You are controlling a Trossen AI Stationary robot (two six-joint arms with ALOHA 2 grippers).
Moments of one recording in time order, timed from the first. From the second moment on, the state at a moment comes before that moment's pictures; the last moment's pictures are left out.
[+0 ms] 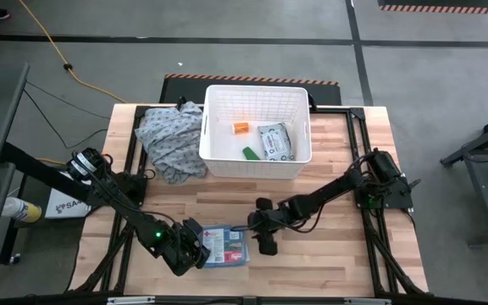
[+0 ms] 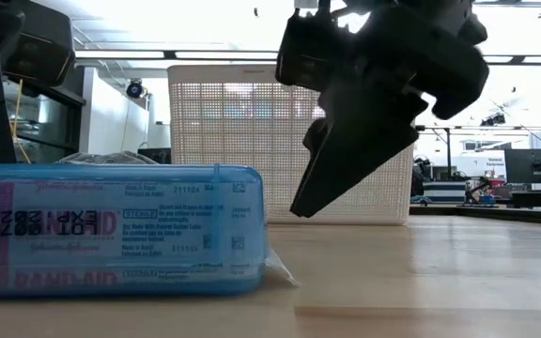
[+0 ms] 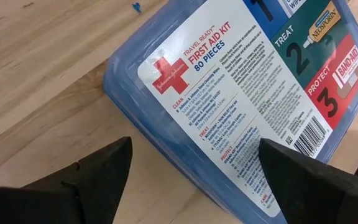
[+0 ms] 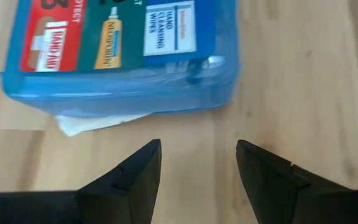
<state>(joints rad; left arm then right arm) -0.79 1.67 0.91 -0.39 -0.40 -1.62 0.34 1.94 1.13 -0.09 0.05 0.33</state>
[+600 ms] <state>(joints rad) -0.79 1.67 0.91 -0.35 -0.38 -1.63 0.25 1.94 1.13 -0.05 -0.06 0.05</state>
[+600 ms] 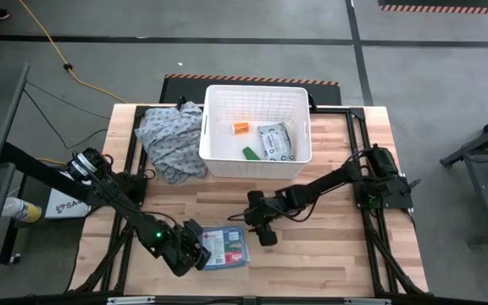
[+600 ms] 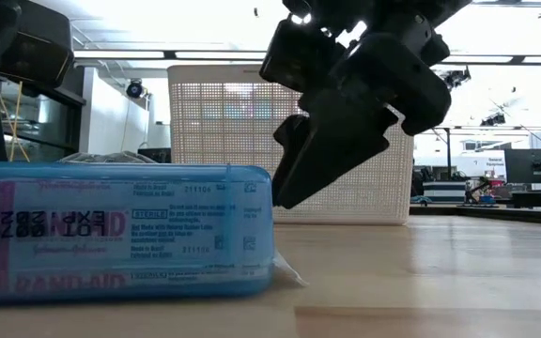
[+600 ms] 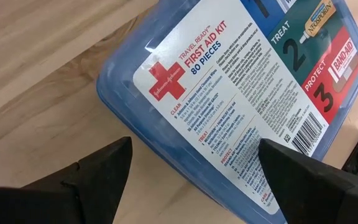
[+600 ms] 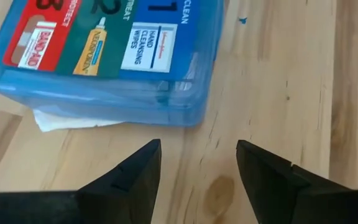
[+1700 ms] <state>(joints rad) -0.79 1.67 0.91 -0.34 -0.35 -1.63 0.31 2.02 1.17 0.14 -0.06 0.15</state>
